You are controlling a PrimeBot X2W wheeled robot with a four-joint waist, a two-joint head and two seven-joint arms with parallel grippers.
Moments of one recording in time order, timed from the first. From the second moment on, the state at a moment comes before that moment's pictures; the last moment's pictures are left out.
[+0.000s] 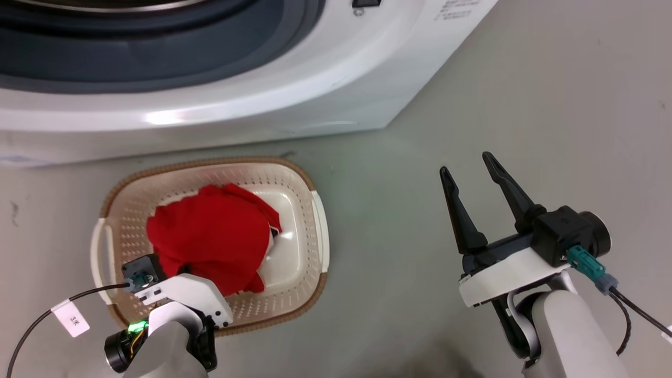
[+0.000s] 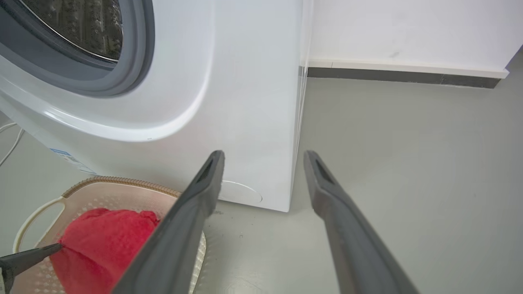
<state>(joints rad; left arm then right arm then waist) -0.54 0.09 -0.02 1.12 -0.44 0.11 -0.26 -0.28 -0.05 0.21 0.16 0.10 0.13 -0.21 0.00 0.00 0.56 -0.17</state>
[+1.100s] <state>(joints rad) -0.27 0.07 0.02 0.56 -0.22 0.06 -0.26 -0.16 -0.05 0.12 0.23 0.08 0.13 -0.24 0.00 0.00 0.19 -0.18</state>
